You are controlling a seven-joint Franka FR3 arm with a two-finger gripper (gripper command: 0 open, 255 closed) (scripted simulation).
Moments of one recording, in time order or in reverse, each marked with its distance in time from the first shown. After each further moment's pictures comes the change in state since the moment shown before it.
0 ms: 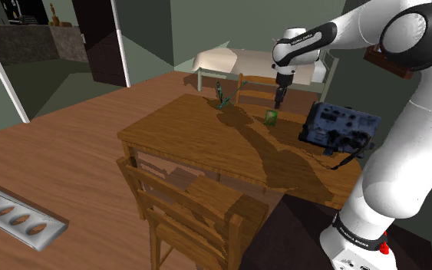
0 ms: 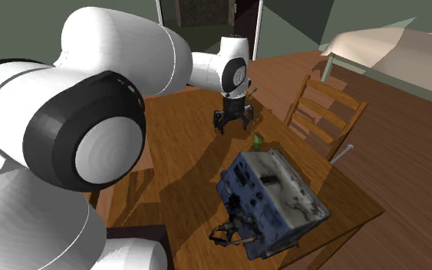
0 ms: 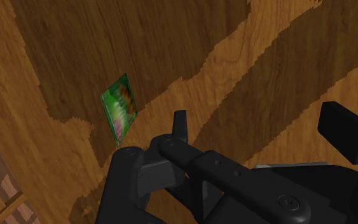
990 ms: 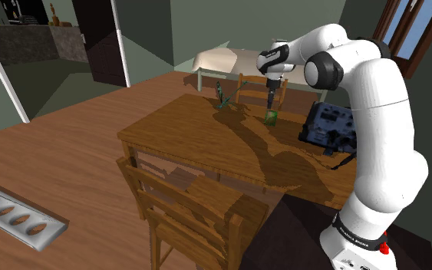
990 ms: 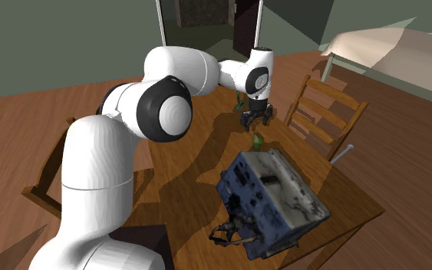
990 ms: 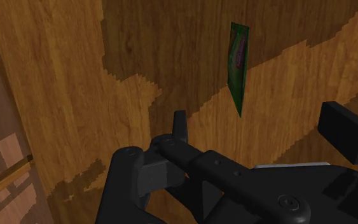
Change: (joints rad) arm -0.218 0.570 0.033 0.547 0.296 -0.049 -0.391
